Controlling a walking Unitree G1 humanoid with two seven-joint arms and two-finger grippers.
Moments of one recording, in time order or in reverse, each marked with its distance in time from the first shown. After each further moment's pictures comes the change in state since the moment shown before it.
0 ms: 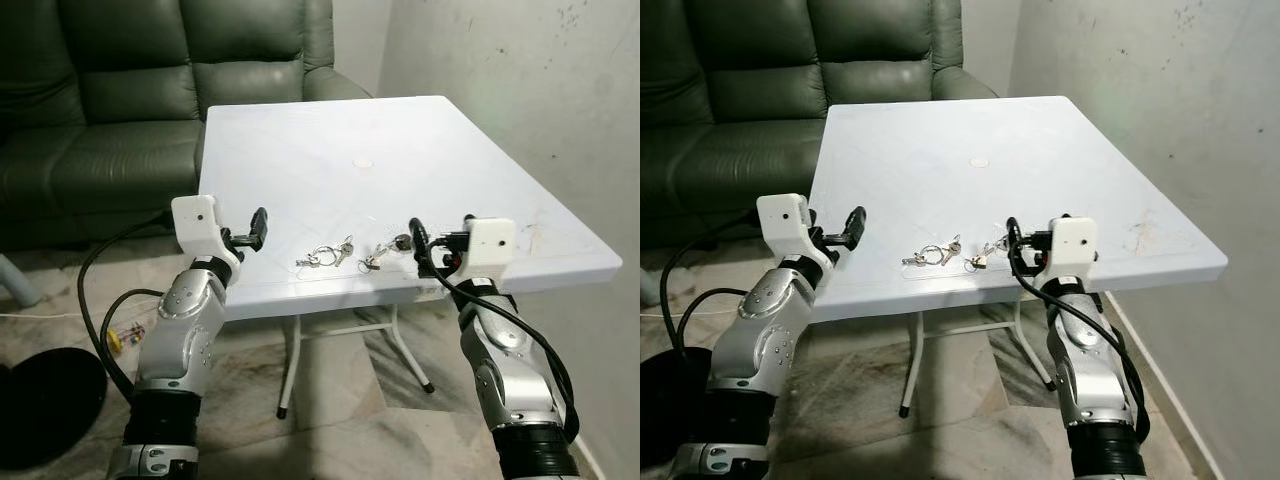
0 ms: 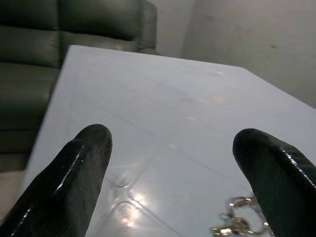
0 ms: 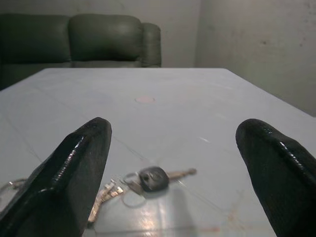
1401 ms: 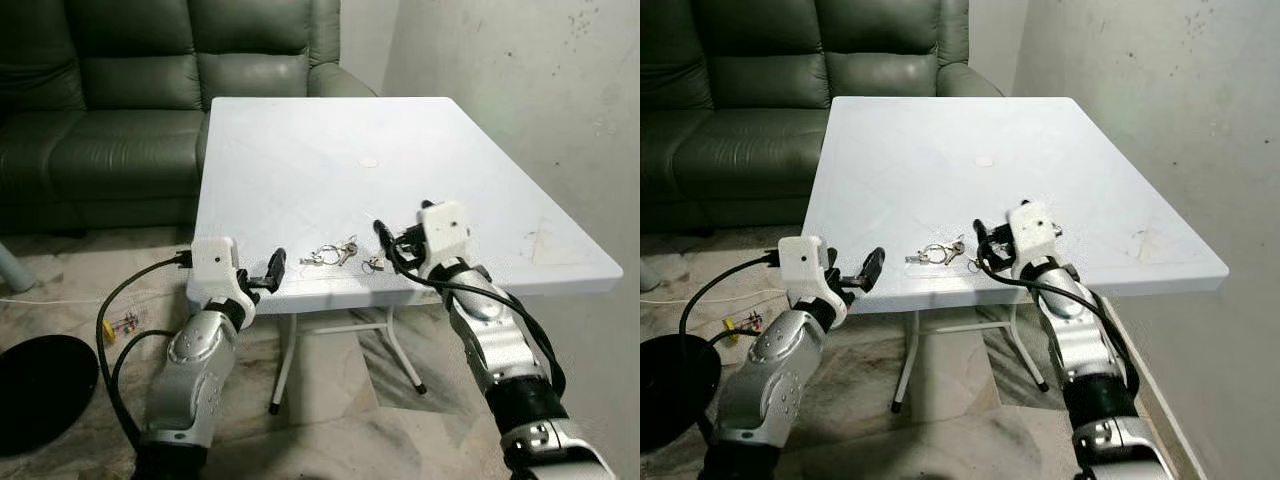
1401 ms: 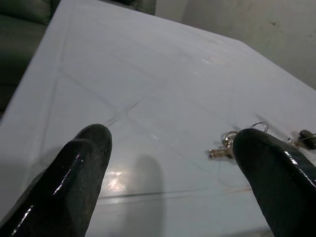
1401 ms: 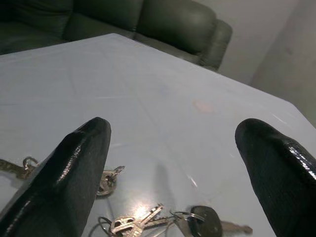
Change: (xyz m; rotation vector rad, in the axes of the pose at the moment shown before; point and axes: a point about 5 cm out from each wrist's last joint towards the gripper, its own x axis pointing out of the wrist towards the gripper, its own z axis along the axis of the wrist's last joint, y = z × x) left arm -0.036 -0.010 -0.038 -0.039 0.093 -0.028; right arm 0.039 0.024 0.003 -0.232 0.028 0.295
